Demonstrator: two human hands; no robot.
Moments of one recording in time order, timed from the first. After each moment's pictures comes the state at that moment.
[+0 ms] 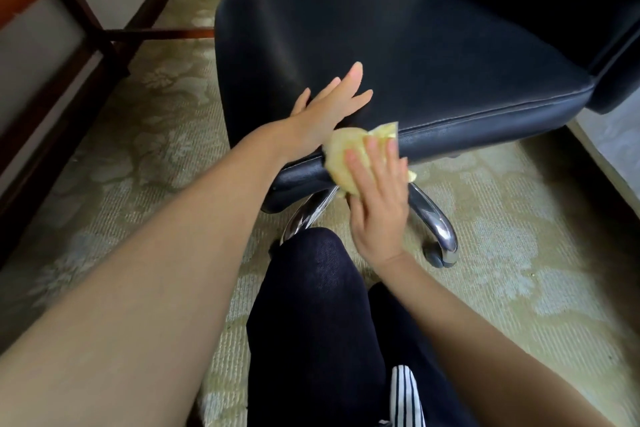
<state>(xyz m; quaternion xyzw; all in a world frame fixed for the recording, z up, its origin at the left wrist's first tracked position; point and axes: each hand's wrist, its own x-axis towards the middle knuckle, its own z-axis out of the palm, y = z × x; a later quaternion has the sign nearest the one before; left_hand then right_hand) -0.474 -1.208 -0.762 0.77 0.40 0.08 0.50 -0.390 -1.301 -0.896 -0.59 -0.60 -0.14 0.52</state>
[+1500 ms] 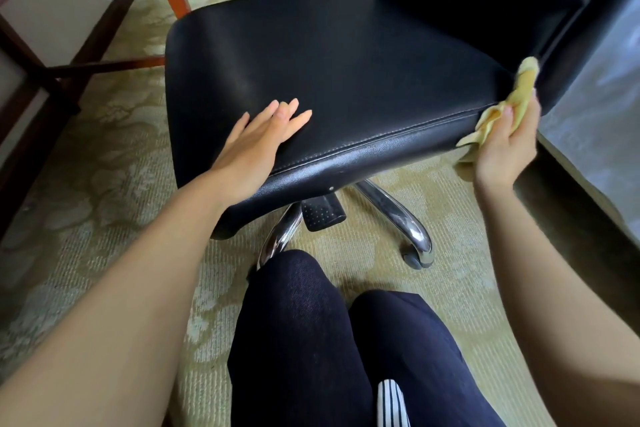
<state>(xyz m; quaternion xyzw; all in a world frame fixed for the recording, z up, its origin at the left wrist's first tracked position) -0.489 -1.195 -0.786 0.85 0.40 0.13 0.33 -0.197 -1.297 -0.853 -0.73 -0.21 -0.03 0.65</state>
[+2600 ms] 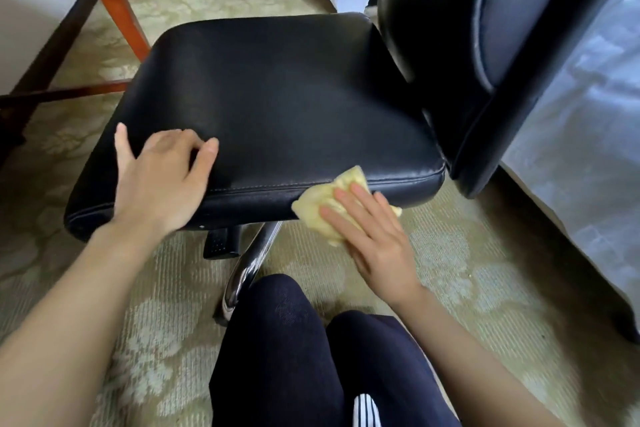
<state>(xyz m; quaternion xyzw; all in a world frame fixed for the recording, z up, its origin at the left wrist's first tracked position) -0.493 -1.167 -0.771 0.85 0.50 0.18 0.03 -0.281 -1.336 -0.877 -0.62 -0.68 -0.16 0.36</state>
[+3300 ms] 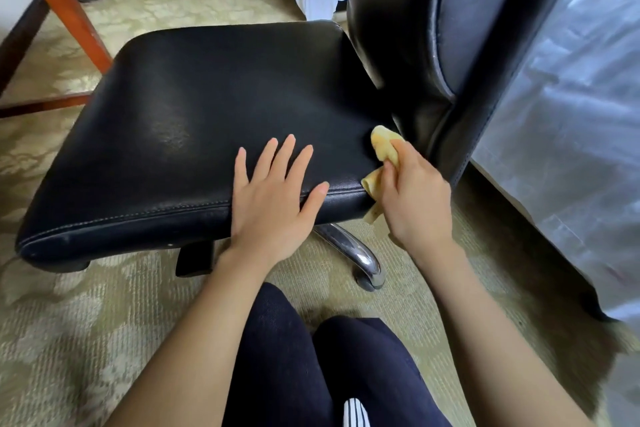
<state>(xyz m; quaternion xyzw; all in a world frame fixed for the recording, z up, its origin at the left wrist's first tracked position) -0.387 -1.226 -0.805 0.92 0.37 0.15 -0.05 -0.238 -1.328 -0.797 -0.84 -0.41 -0.08 0.34</state>
